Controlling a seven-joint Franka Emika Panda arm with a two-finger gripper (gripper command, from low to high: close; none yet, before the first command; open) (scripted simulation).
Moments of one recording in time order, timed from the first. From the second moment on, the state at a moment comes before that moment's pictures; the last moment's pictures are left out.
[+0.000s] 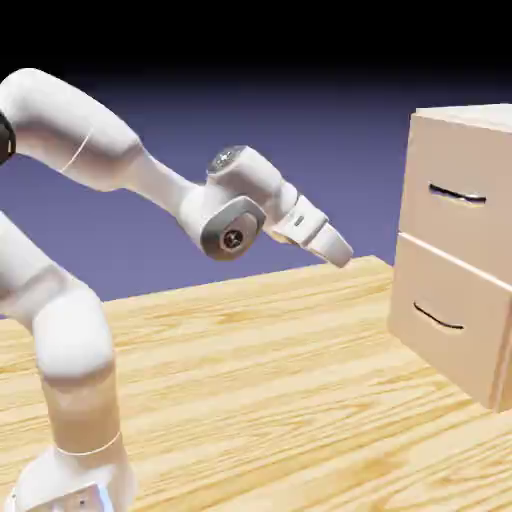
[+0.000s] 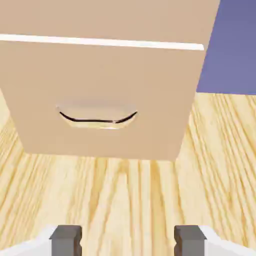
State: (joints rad) arm 0.01 -0.56 0.01 -2.79 -0.05 3.03 0.71
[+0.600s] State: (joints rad) arm -0.04 -0.34 0.09 -2.52 -0.84 2.93 0.21
